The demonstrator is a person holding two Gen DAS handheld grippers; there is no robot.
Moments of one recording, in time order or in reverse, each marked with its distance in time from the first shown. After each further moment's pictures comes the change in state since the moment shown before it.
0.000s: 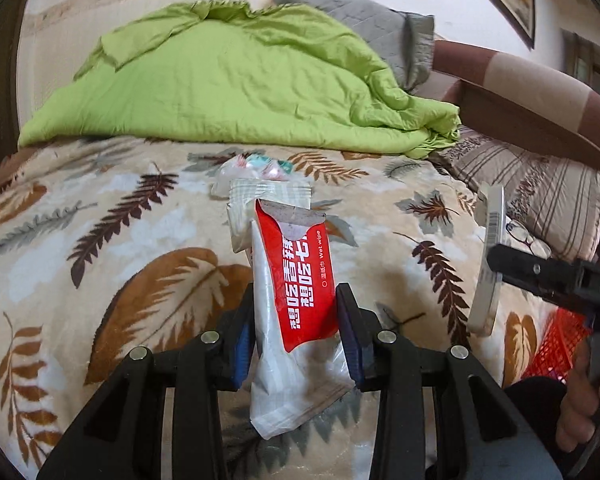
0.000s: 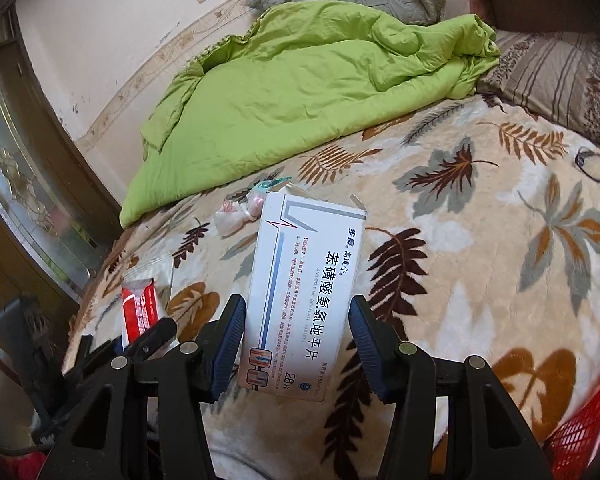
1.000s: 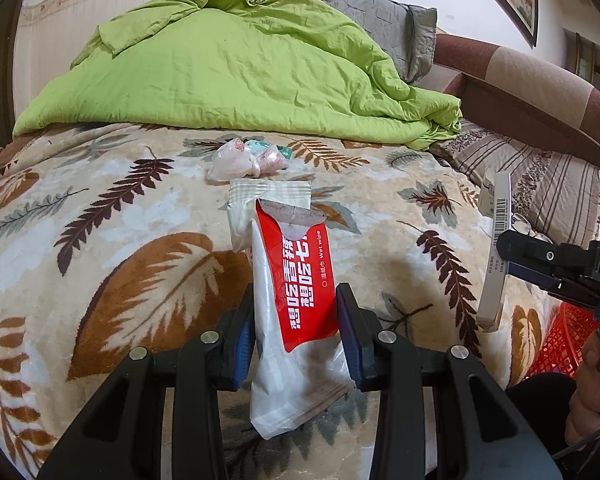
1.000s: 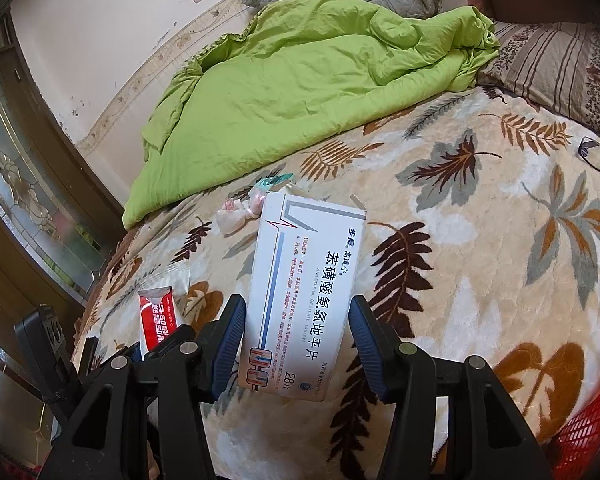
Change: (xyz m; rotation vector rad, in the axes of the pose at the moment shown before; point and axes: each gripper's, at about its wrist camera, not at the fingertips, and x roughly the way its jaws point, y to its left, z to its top) left arm 0.017 0.004 -0.008 -0.012 0.029 -0.011; right arm 0.005 0.002 -0.001 0.012 0.016 0.014
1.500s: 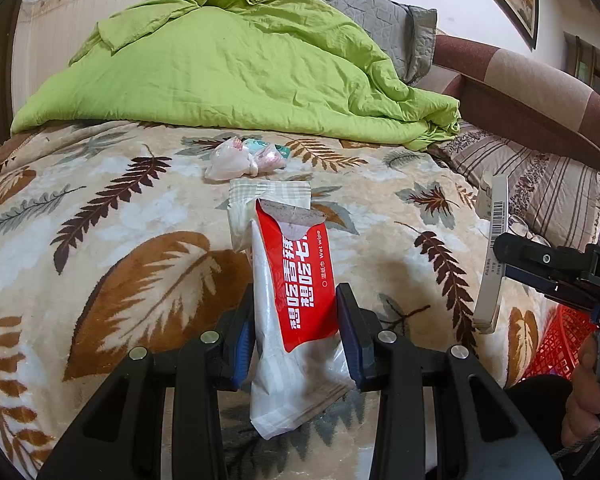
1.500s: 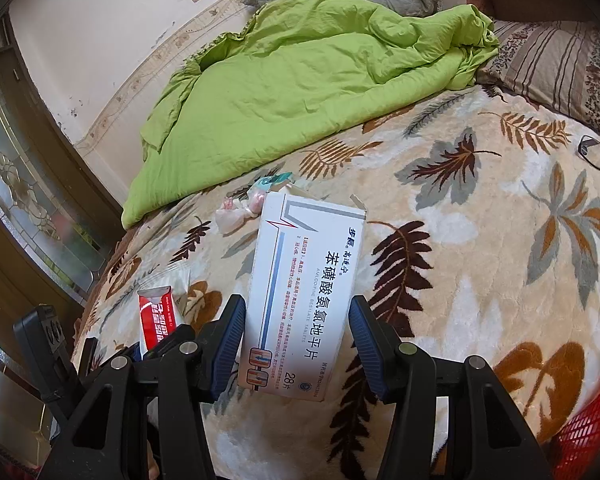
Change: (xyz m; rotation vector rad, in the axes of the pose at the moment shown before) left arm -0.001 0.001 0.000 -0.001 0.000 -0.008; right arm 0.002 0.000 -0.001 0.000 0.003 -0.005
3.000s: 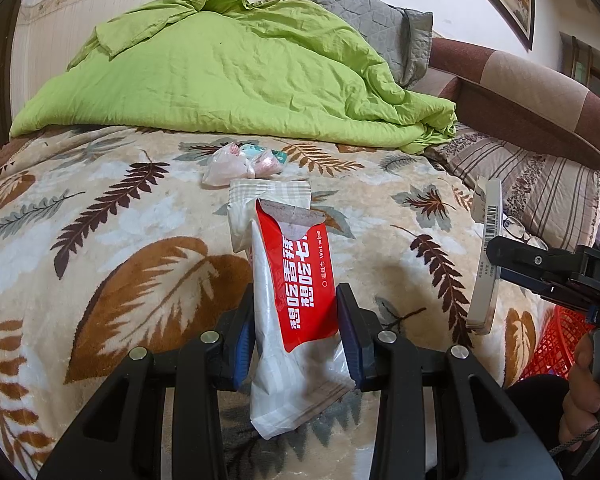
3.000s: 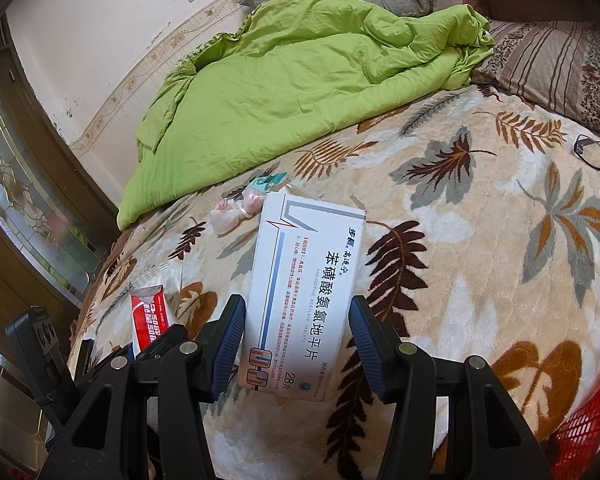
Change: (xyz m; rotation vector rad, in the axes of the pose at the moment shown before) left arm -0.003 0.001 0.000 -0.001 -0.004 -0.008; right arm 0.000 -0.002 0.000 0.009 -0.004 -0.013
